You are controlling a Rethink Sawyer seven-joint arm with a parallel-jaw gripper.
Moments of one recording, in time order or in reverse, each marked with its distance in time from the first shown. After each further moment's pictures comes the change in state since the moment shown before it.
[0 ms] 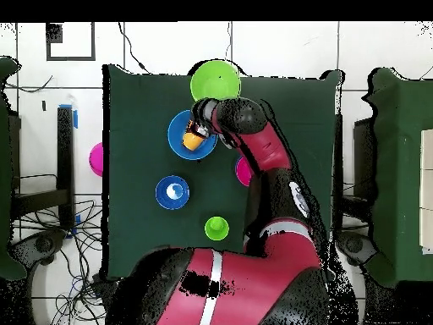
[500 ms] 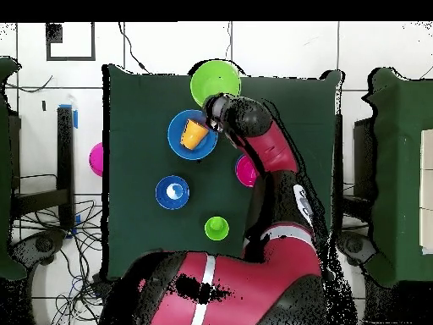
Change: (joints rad) arm 0.011 -0.010 -0.057 0.000 0.001 -0.163 0.000
